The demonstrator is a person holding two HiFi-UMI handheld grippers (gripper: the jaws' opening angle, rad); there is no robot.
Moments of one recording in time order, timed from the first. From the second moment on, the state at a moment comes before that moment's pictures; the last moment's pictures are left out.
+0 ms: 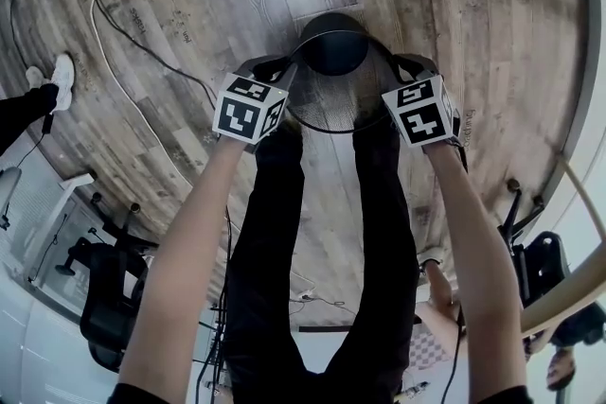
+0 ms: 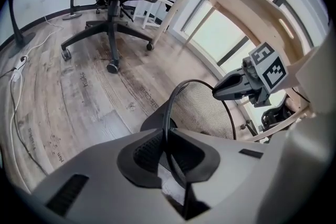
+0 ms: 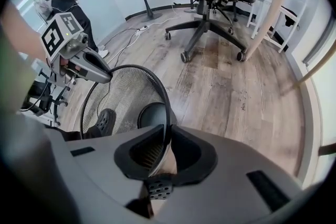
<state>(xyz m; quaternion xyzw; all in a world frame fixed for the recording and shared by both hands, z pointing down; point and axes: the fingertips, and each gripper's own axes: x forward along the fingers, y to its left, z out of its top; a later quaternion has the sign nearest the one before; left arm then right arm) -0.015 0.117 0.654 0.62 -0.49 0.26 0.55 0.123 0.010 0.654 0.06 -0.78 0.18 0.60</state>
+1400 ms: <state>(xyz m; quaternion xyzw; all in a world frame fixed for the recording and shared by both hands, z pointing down) -0.040 0.096 0.615 0.68 -0.53 0.28 0.42 0.103 -0.004 0.642 0.08 -0.81 0.16 0.55</state>
